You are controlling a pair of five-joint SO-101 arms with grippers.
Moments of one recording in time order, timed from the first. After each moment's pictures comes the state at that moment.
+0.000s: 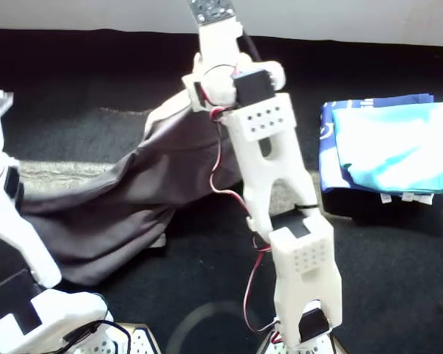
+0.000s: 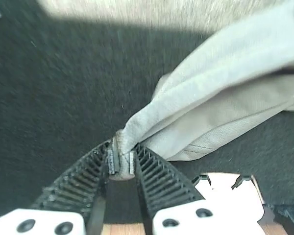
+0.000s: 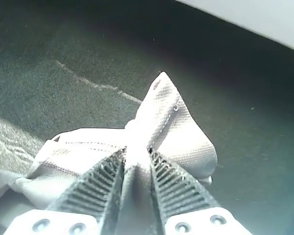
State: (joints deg) left arm -41.5 -5.1 -5.3 98.8 -34.6; right arm -28.2 31.6 -66.6 88.7 4.5
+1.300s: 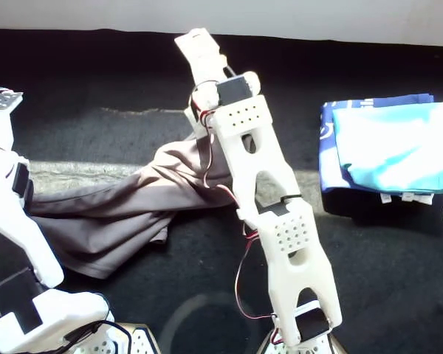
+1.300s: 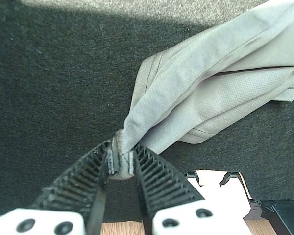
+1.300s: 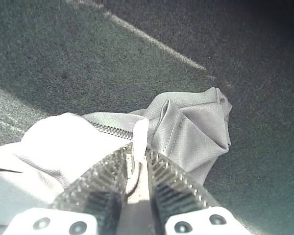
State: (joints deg) left arm -40.2 -5.1 -1.3 99.3 -33.2; right arm -28.1 48.4 -68.7 91.1 6.7
